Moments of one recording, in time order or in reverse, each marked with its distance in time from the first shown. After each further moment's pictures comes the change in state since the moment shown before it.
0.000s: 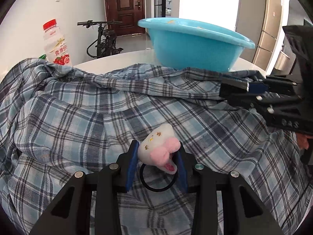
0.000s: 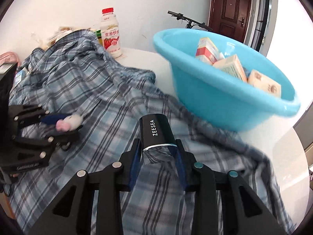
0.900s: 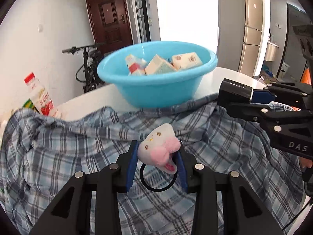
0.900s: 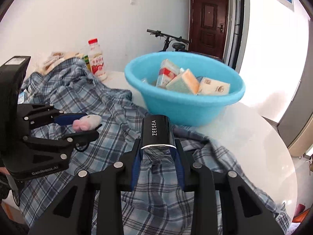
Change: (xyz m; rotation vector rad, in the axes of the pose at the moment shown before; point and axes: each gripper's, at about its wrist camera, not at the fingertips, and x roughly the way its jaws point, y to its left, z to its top) left arm -0.033 -0.083 0.063 0.131 -0.087 0.012; right arm -0.092 -0.038 -0.015 0.113 -0.141 -0.077
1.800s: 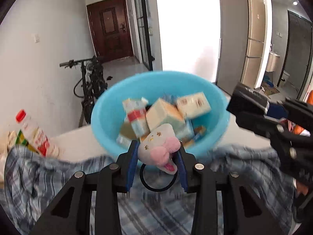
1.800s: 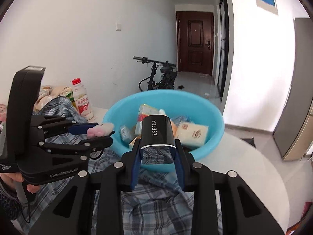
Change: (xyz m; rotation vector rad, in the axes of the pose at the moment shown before) left arm 0.035 0.010 0.116 -0.033 -0.075 -0.028; right arm -0.013 -0.042 0.066 0.066 -0.172 -0.061
